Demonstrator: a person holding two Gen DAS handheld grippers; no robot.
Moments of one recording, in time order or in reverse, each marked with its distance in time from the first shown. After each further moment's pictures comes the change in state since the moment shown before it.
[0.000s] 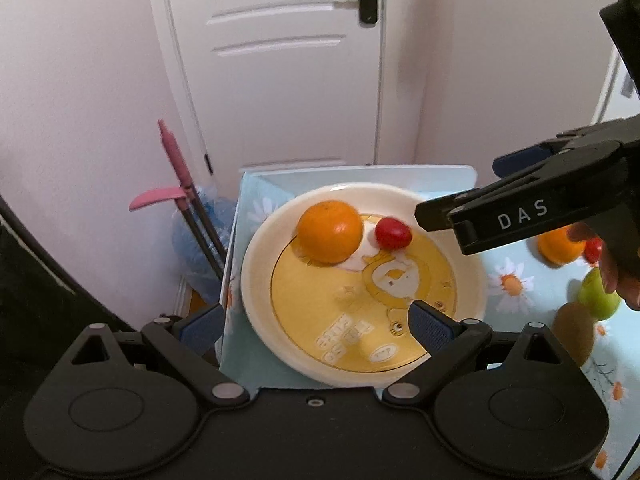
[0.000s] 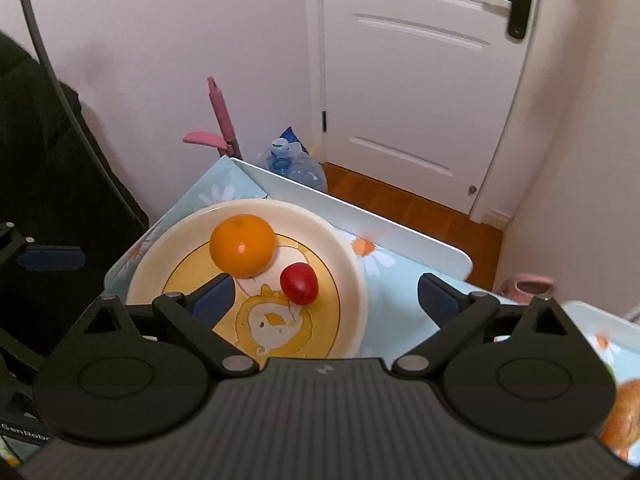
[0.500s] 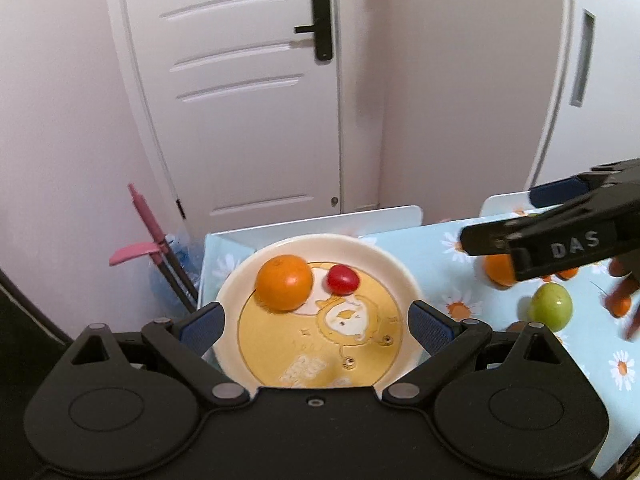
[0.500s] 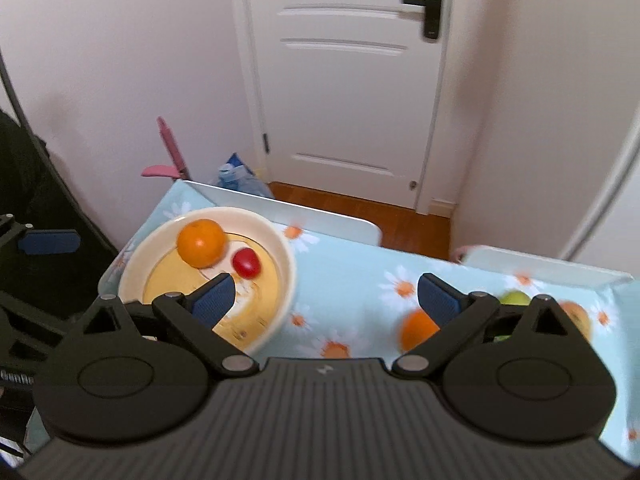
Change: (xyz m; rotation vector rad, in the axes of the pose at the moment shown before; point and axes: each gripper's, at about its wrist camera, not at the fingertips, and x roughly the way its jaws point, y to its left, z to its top) left arm -0.036 -0.028 0.016 0.091 -0.098 -0.067; right arm -0.085 -0.026 -0.038 0.155 -0.067 -0.147
